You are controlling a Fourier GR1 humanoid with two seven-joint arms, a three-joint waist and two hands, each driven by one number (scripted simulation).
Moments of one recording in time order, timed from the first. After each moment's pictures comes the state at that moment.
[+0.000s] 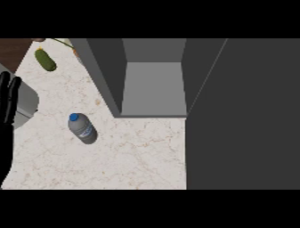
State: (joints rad) left arm -0.02 0.09 0.05 -2.10 0.00 0.00 -0.02; right arm 0.01 -0.12 0.00 -2.10 -0.02 -0.01 0.00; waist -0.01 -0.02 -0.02
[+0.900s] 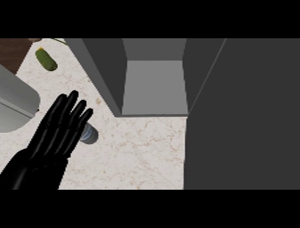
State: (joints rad) left arm 0.03 0.00 -0.32 -2.29 0.07 0.09 0.47; right arm 0.32 -0.15 0.04 -2.39 -0.26 0.14 0.19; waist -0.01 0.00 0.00
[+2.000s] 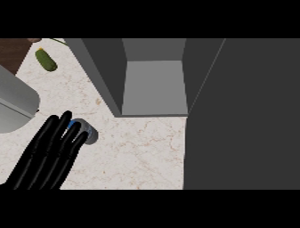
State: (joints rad) left arm 0.04 0.03 -0.45 -2.48 -0.04 0.24 0.75; right arm 0.43 -0.15 -0.08 -2.41 -0.33 0.25 0.21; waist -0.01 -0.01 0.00
